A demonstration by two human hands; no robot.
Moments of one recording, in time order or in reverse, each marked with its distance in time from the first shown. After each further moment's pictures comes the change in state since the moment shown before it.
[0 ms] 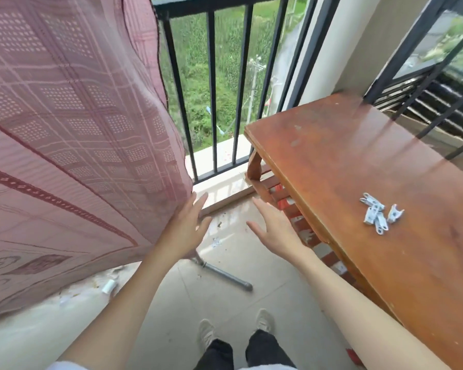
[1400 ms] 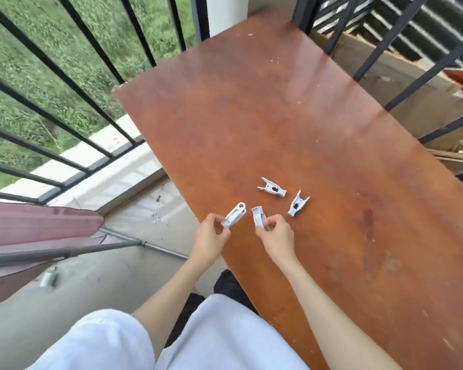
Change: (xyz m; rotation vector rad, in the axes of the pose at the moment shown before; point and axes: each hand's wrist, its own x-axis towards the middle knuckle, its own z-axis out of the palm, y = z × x) left_hand 0.152 0.245 0.296 -0.331 -0.166 -0.404; right_hand -0.009 0.316 -0.108 0.470 0.109 0.757
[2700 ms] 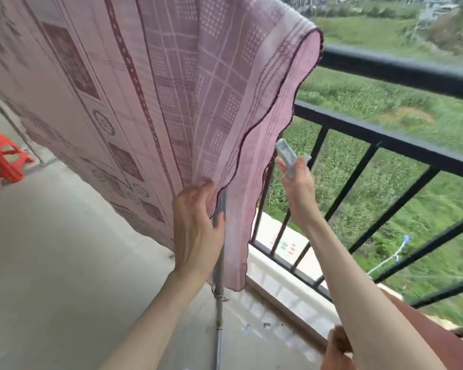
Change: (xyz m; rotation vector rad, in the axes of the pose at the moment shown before) left_hand -0.133 -0.077 -0.373 0.200 1.814 -0.129; right_hand -0.182 -0.474 0.286 0.239 -1.163 -0.944
